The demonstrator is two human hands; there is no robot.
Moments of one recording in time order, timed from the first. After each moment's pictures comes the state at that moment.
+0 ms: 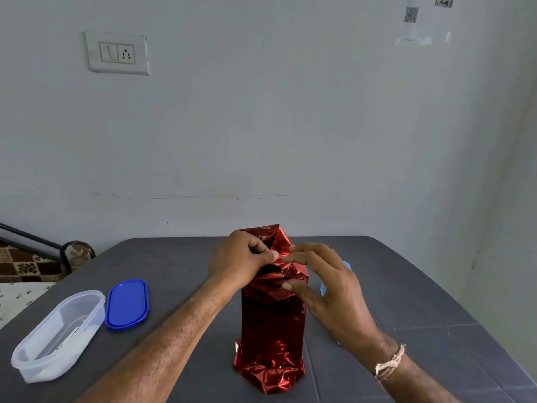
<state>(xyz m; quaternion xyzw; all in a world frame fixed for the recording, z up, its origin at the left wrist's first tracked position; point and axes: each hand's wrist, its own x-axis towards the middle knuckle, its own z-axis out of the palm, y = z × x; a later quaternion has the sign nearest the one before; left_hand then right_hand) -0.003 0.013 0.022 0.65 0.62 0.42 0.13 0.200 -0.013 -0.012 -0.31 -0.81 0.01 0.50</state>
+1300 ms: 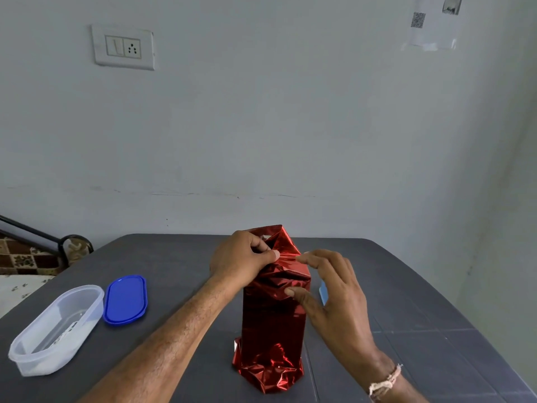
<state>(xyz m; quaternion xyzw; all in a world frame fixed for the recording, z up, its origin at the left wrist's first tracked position) -0.007 0.016 0.016 0.64 0.62 0.44 0.16 0.192 -0.024 -0.027 -0.38 -0.76 -0.04 0.53</state>
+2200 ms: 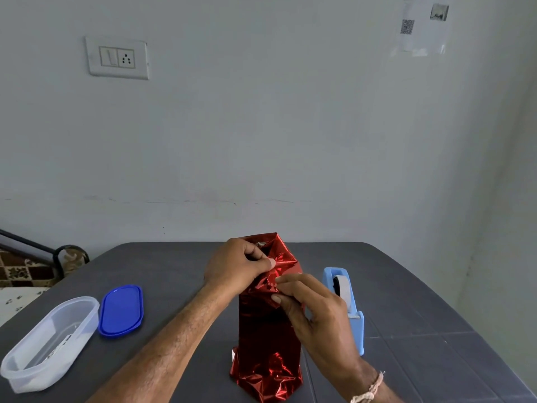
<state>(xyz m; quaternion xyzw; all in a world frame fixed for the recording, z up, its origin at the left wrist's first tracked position) -0.005 0.011 0.021 0.63 0.62 0.44 0.17 0.176 -0.021 -0.038 -0.27 -0.78 0.01 0.57</state>
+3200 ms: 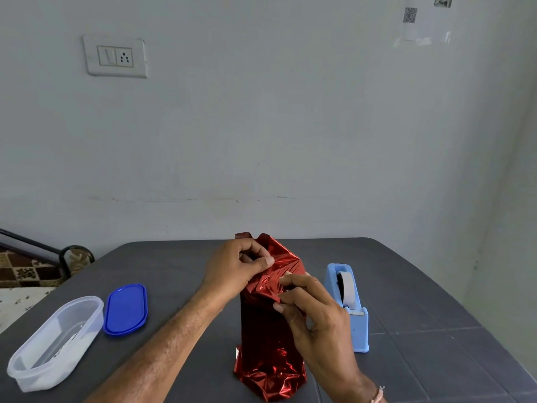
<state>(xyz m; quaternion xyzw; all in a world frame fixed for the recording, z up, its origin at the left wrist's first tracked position) -0.014 0.013 0.009 0.66 0.56 0.48 0.18 0.170 -0.031 -0.051 -0.30 -0.75 0.02 0.58</state>
